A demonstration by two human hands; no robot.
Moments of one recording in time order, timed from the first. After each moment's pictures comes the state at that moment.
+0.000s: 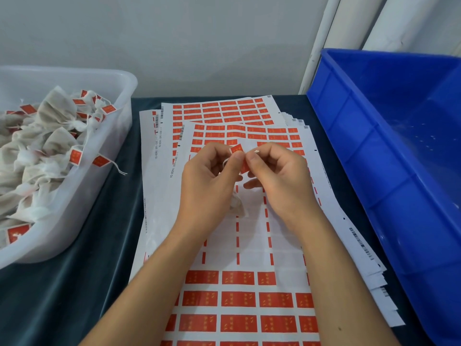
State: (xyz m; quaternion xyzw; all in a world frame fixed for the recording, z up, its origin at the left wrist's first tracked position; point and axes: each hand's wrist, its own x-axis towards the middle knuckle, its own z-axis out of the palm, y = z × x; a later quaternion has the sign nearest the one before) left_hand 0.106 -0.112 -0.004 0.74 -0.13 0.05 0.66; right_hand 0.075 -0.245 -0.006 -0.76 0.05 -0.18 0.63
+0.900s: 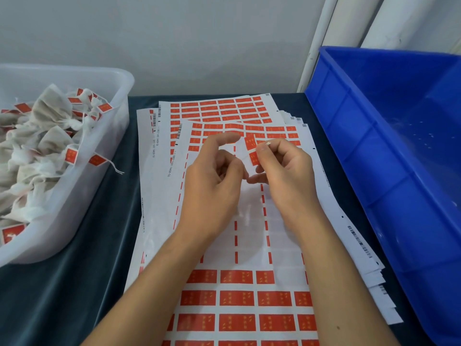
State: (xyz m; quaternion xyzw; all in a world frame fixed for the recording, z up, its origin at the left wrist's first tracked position) left_hand 0.096 -0.113 0.000 0.77 -0.18 0.08 0.61; right_hand 0.074 -0.246 -0.003 -0.72 0.11 -0.21 0.65
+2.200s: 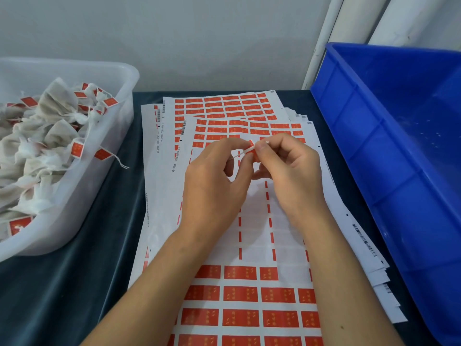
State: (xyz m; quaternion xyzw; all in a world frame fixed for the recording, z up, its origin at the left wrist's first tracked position) left_hand 0.100 -0.113 -0.008 0.83 -0.22 0.24 0.45; right_hand 0.072 -0.244 -0.002 -0.74 0.06 -0.23 0.62
